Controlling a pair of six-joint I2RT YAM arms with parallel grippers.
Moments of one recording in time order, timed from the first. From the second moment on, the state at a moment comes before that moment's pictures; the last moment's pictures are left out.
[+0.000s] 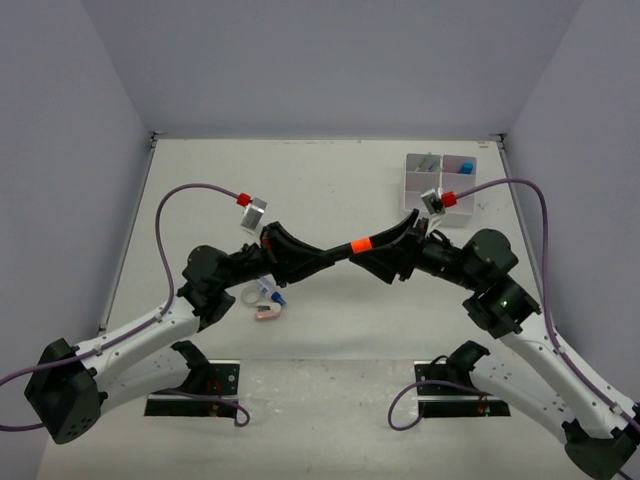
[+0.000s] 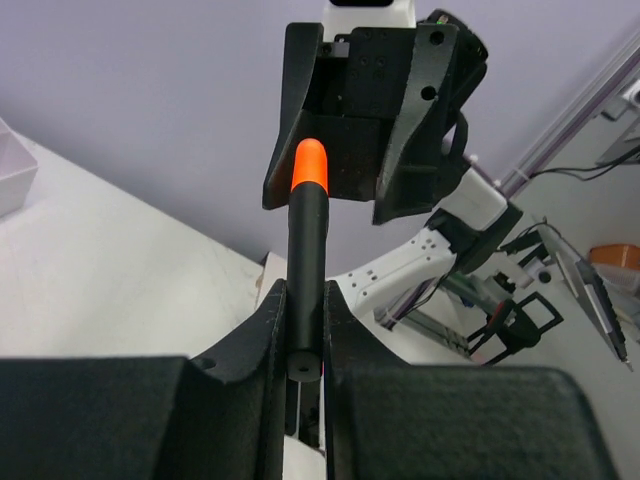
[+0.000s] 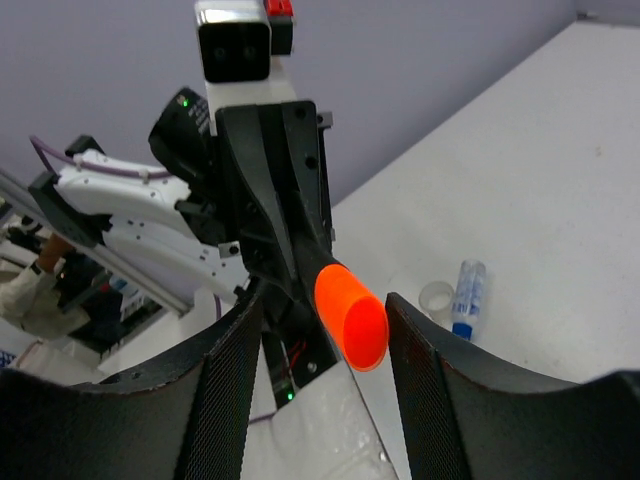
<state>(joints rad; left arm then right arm) -0.74 0.96 0.52 0.80 0.59 -0.83 0.65 0.73 0.81 -0.03 -0.54 0.60</state>
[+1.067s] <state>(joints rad) -0.76 0.99 0.78 0.24 0.14 -0.85 0.36 0.80 0.81 0.02 -0.20 0.77</state>
